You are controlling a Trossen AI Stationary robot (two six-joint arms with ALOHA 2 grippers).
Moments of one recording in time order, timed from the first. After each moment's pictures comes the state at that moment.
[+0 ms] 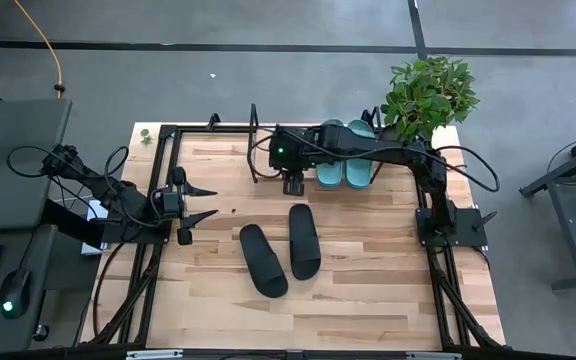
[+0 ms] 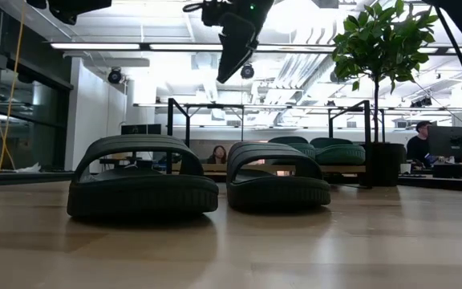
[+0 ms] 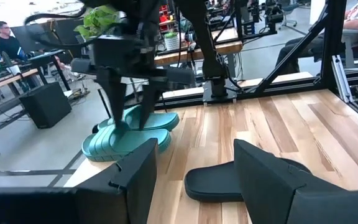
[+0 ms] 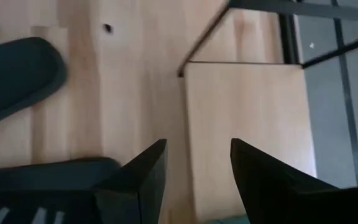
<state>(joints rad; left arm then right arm) -0.42 0.49 0.48 -0.13 -0.73 0.13 -0.16 2.03 2.07 -1.07 0.16 -0.21</state>
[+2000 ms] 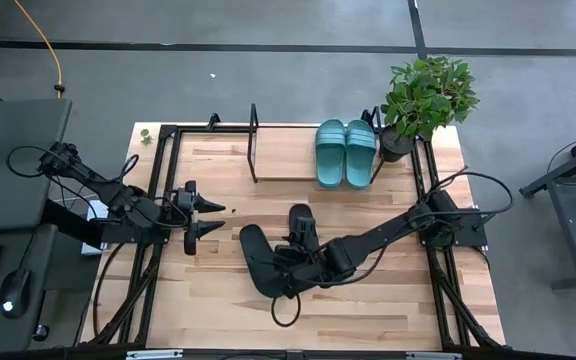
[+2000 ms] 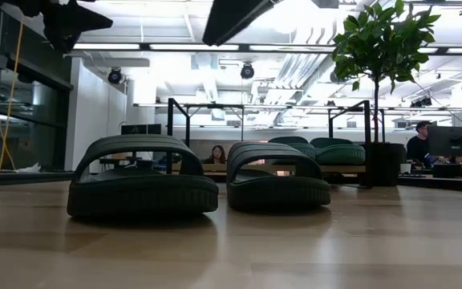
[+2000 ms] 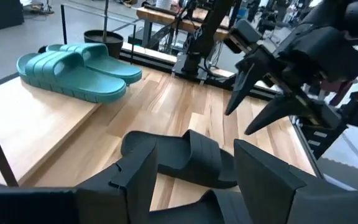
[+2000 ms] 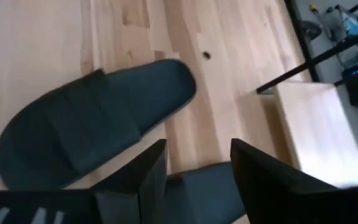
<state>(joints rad) -0.42 0.62 0.48 -0.16 -0.64 -0.40 0.44 2.05 1.85 -0.90 0.68 0.30</state>
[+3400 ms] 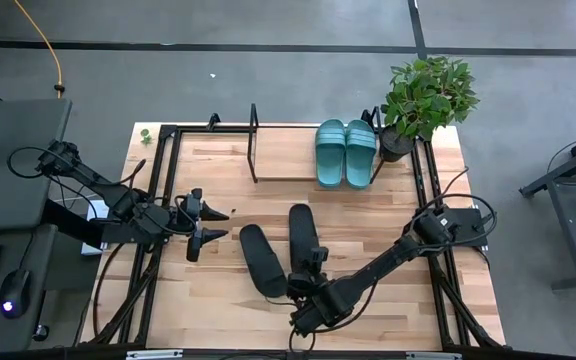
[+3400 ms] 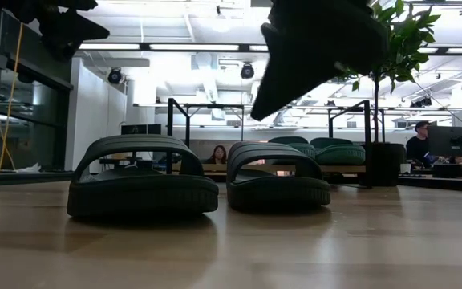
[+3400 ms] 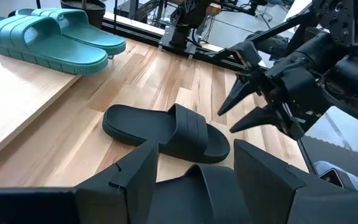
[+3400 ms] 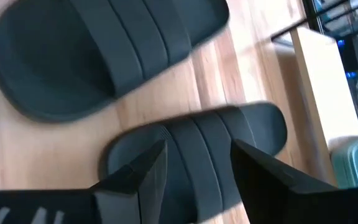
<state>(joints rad) -0.42 0.68 0.48 -0.18 -0.56 -0.48 0.59 2.23 1.83 -1.08 0.81 0.59</state>
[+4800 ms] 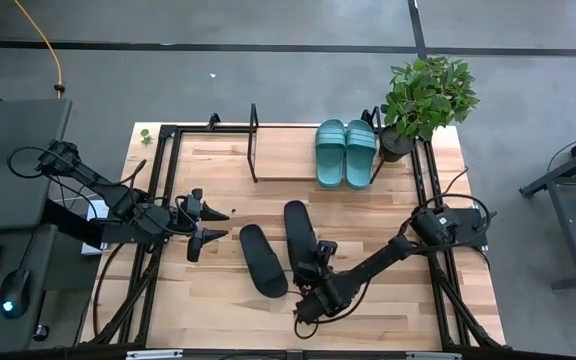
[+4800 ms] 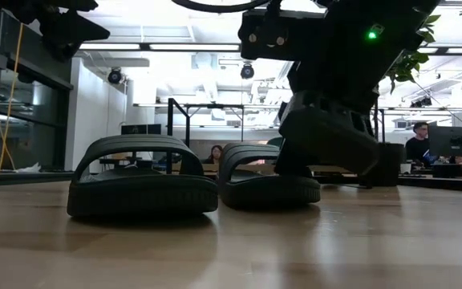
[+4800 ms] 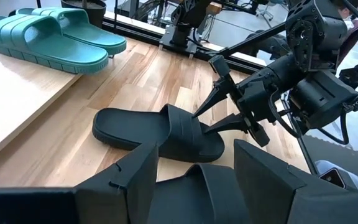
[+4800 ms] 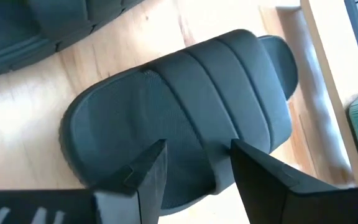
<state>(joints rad) -0.42 0.69 0.48 -0.18 -0.56 -0.48 0.55 2.23 1.64 -1.01 0.82 0.74</state>
